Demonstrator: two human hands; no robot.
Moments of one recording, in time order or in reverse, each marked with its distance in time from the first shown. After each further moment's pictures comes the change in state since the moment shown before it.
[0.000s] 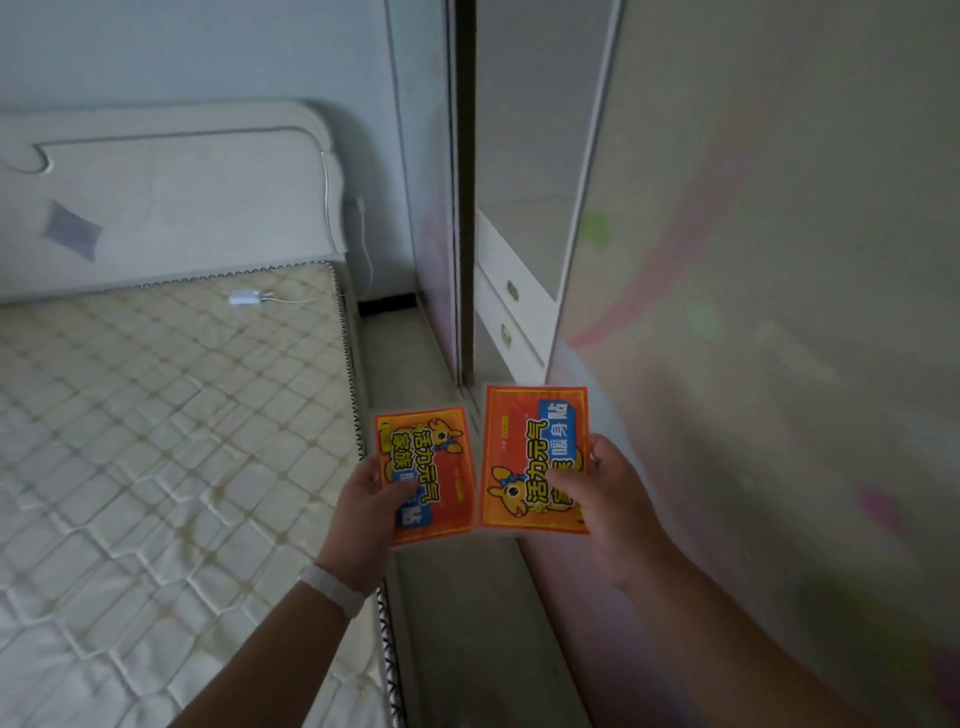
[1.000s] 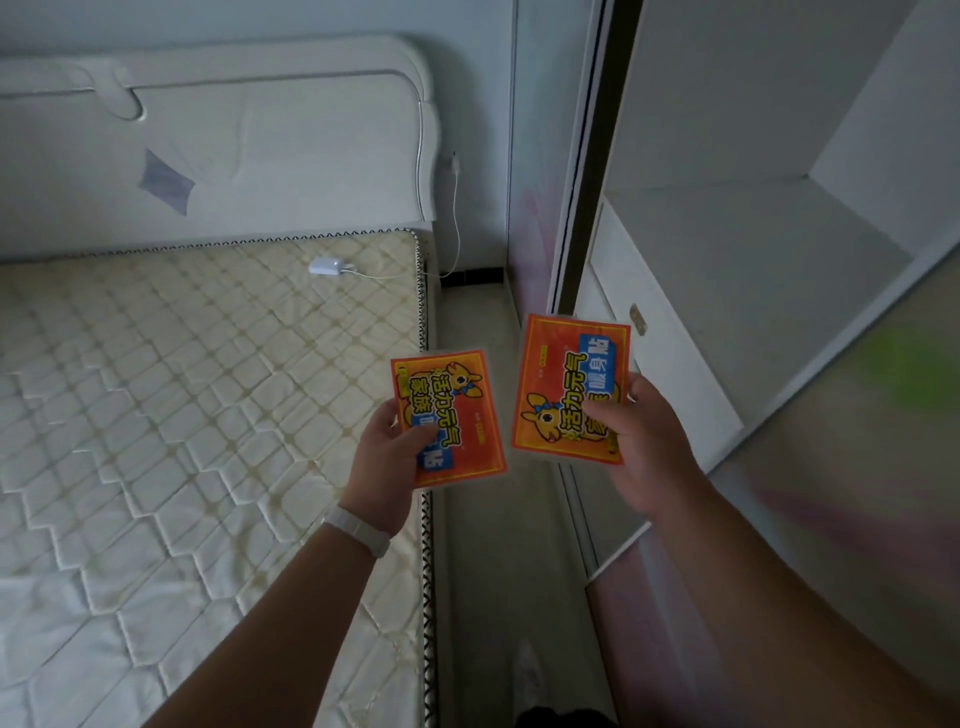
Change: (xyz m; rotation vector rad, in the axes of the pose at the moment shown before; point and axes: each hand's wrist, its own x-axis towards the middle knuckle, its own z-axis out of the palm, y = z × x) left_hand 0.264 0.080 -0.036 -0.010 0.186 0.049; right_hand 0.305 -0.049 0.118 0.085 -0.194 0.076
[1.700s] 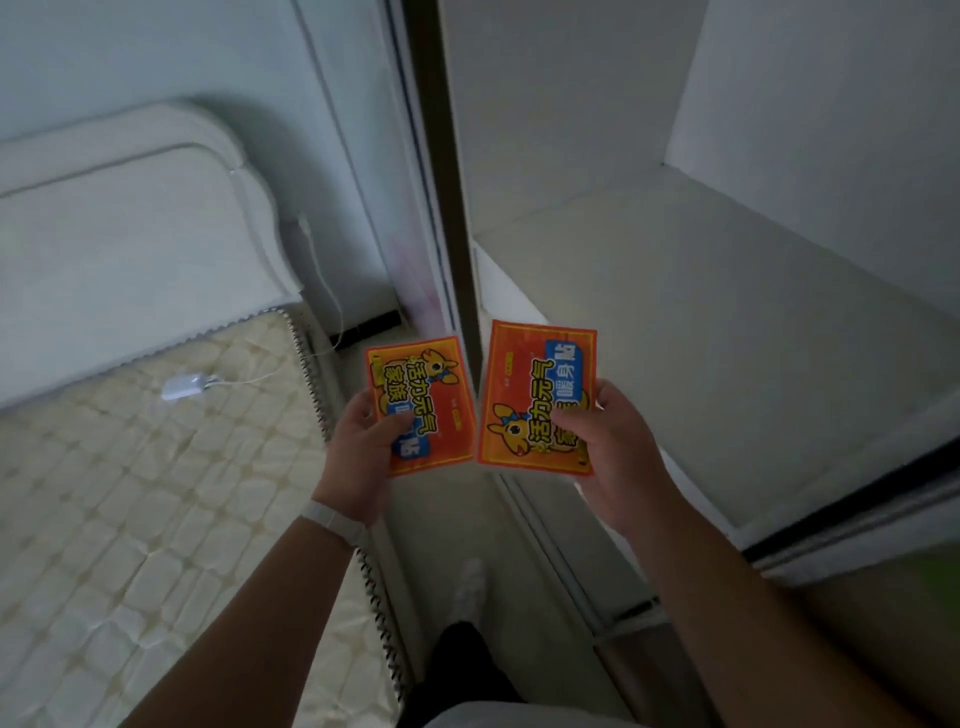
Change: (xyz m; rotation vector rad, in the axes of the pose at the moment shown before) left_hand 0.236 0.038 0.146 0.156 -0.308 -0.040; right_hand 0.161 -0.056 -0.042 0.250 0.293 -0.035
